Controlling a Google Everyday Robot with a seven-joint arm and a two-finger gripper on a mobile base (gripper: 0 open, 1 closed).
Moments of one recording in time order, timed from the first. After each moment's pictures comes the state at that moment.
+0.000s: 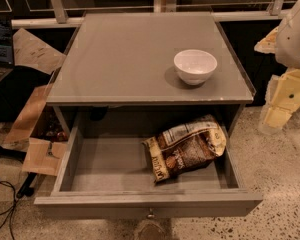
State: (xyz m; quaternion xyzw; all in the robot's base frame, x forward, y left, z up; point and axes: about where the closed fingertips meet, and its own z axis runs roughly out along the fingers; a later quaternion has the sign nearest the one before) arm 0.438 -0.217 0.976 -0.60 0.78 -0.03 0.16
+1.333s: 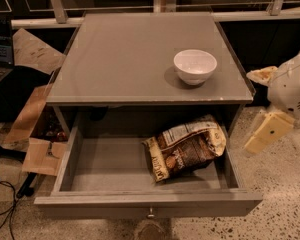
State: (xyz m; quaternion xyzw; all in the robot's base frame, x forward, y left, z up) arm 0.443 -0.211 0.909 -0.57 0.78 0.03 0.27
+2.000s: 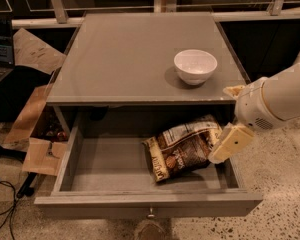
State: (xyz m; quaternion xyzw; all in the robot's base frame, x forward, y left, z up) arm 0.466 -0.177 0.849 -0.55 0.78 0.05 0.29
